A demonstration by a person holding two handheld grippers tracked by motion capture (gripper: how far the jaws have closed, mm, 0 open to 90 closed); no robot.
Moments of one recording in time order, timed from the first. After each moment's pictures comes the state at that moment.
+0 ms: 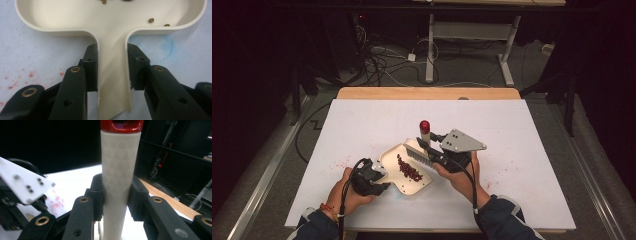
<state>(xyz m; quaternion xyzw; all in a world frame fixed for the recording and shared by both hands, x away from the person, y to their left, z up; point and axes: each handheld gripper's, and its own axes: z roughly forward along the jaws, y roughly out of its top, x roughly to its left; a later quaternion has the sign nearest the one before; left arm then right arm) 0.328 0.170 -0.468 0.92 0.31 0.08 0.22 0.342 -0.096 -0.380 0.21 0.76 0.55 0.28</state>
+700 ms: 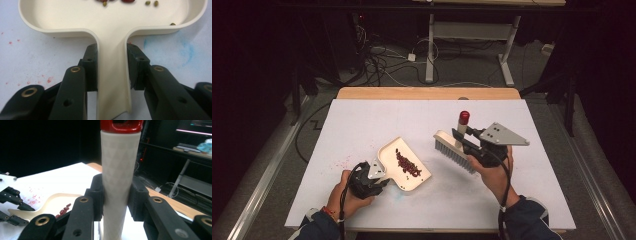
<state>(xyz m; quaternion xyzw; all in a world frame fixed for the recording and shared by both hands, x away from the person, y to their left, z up) 0.319 0.176 -0.479 0.90 0.31 0.17 0.27 0.343 -0.177 -0.361 0.28 0.73 0.55 0.29</state>
